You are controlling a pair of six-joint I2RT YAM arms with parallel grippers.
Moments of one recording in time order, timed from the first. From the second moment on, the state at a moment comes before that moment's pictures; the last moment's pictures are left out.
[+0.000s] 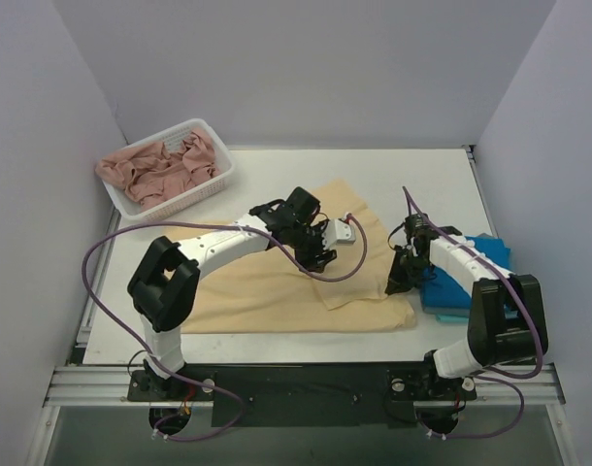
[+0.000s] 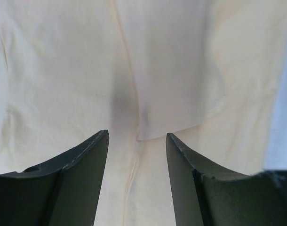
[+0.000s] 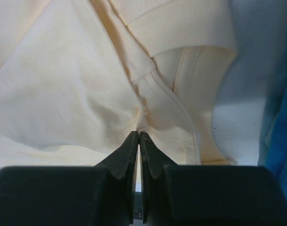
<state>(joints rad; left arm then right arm) -0.78 1.88 1.41 -0.50 0.40 0.55 0.14 1.46 0.81 -0.74 -0.14 0.49</state>
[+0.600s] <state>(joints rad) -1.03 1.88 1.23 -0.41 0.28 0.63 0.11 1.48 0.77 -0.70 -0.17 0.50</state>
